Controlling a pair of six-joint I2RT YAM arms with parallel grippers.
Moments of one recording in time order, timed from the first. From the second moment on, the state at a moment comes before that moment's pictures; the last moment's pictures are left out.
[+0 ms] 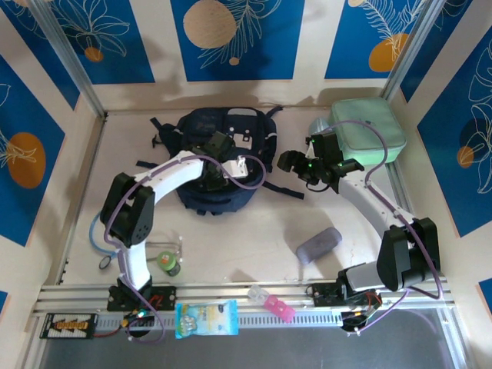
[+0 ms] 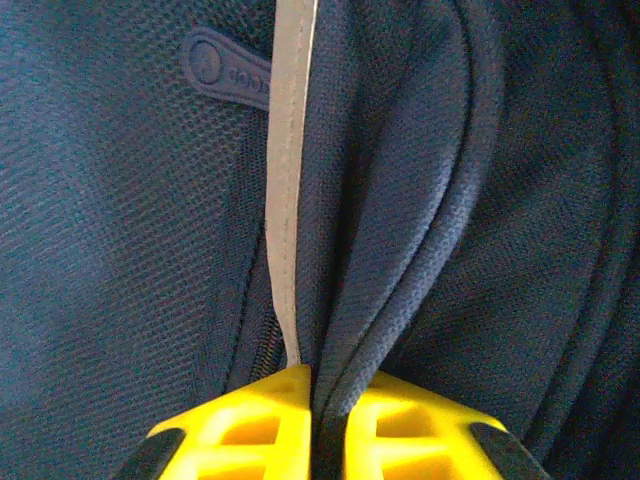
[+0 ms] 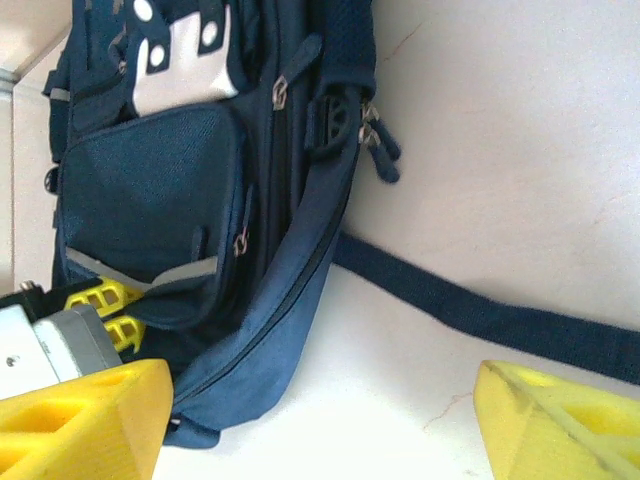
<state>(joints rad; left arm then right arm) -0.58 1.88 1.45 -0.73 -0.12 0.82 0.29 1.39 1.03 -0.46 -0.29 0.66</state>
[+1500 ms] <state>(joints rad) -0.33 1.49 1.12 -0.44 0.35 0.40 0.29 2.10 1.60 -0.31 -0.62 0.54</state>
